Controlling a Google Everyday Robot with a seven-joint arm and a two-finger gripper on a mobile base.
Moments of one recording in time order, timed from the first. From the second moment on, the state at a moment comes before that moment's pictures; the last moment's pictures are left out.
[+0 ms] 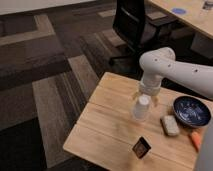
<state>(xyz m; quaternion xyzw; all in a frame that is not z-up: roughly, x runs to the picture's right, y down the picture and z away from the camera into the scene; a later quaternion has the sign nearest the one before) 0.211 0.060 0.740 -0.18 0.29 0.77 0.53</state>
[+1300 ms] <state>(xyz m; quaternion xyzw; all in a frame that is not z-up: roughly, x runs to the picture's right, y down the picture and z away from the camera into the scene) 0.178 0.051 0.693 -0.15 0.30 0.77 0.54</state>
